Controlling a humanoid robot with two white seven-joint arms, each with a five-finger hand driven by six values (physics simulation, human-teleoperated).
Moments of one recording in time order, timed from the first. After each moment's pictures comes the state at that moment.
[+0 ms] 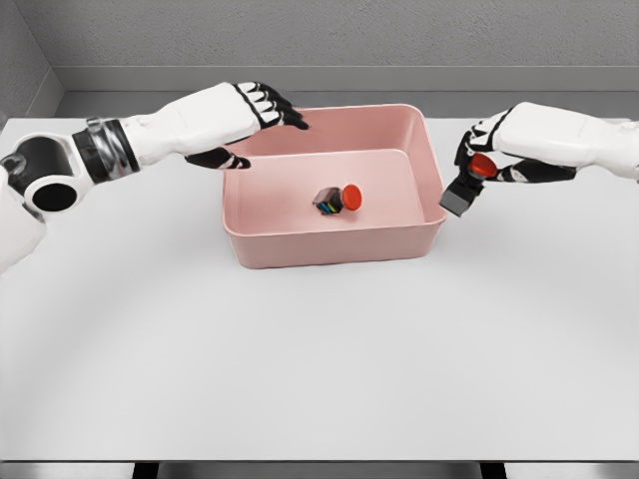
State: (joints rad) left arm -0.84 0.66 -0.77 -1.38 -0.47 -0.61 -0.17; right arm -0.86 -0.99 0.83 -1.49 0.08 -0.61 0.40
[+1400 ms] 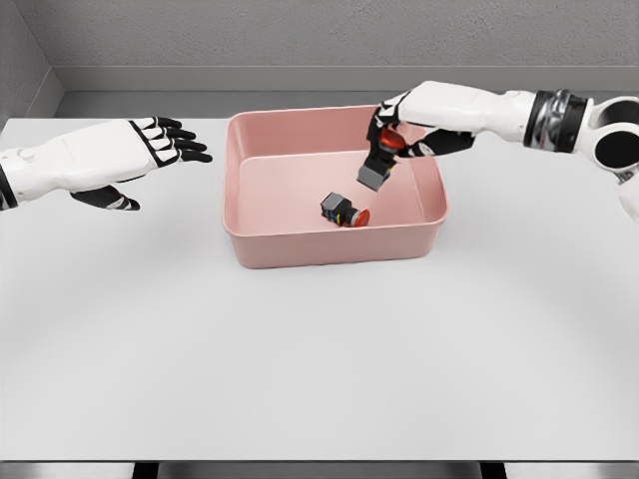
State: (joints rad) left arm -0.77 1.00 -0.82 -1.52 -0.38 -0.61 -0.18; right arm -0.99 -0.63 0.86 -1.20 0.10 -0.61 0.49
